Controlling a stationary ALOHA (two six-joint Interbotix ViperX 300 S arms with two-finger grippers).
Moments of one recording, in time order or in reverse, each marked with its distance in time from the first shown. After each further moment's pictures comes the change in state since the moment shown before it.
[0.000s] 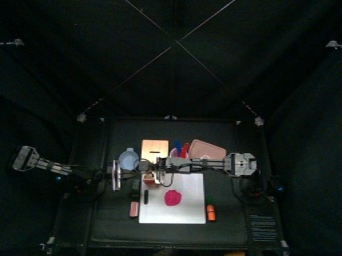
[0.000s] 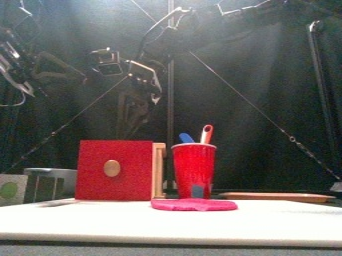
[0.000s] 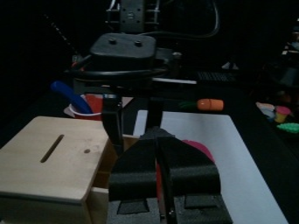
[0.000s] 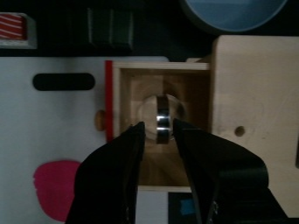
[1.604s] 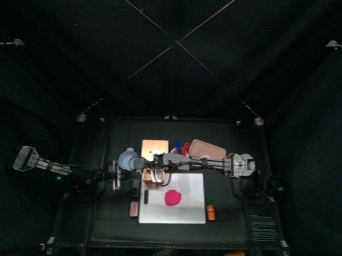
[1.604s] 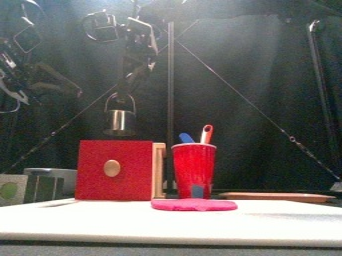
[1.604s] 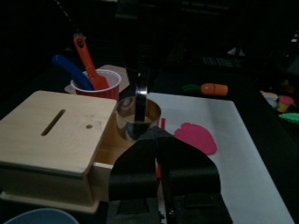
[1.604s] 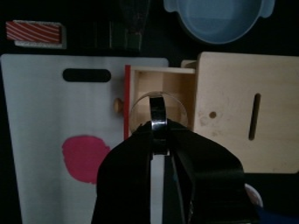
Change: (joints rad) left arm 0.003 0.000 0.020 -0.048 0.040 0.000; right arm 0.055 -0.028 -0.322 -0.017 0.443 0.029
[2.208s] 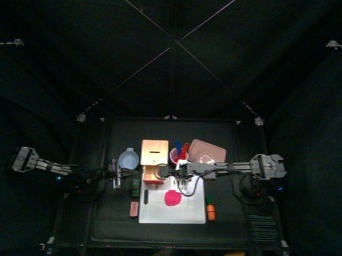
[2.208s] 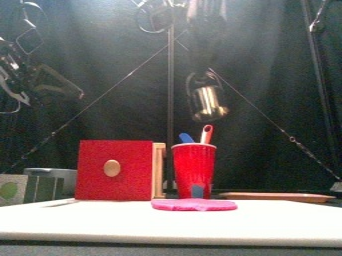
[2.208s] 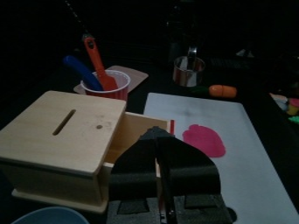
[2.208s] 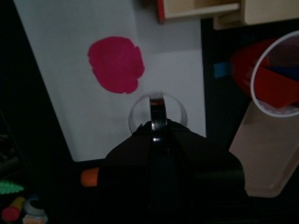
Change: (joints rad) left arm 0.071 0.000 -0.008 0.002 0.000 0.006; right arm 0.104 -0.476 0.784 -0.035 -0.198 0.330
